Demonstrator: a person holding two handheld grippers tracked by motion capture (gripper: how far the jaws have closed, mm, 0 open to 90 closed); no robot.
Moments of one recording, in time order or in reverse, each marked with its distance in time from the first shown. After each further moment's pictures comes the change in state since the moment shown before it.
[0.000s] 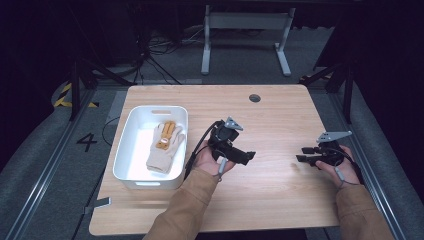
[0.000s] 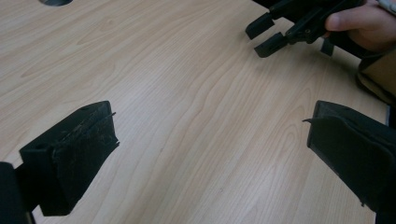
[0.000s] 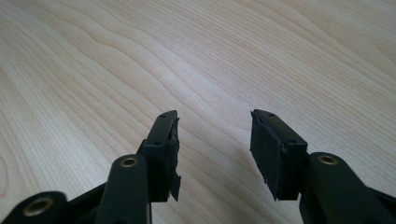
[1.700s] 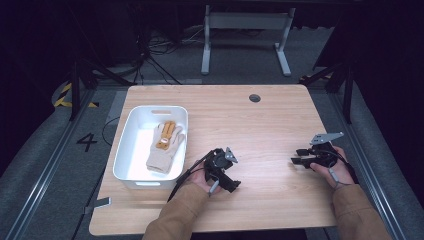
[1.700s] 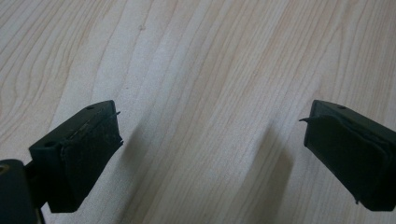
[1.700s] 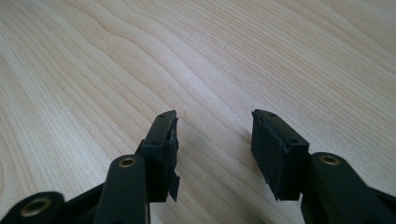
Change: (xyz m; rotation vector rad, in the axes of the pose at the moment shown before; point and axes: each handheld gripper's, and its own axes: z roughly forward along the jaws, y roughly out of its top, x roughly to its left) left arm 0.009 -0.077 0.048 0.267 0.009 0.160; right arm 0.008 0.001 0.016 0.024 0.021 -0.050
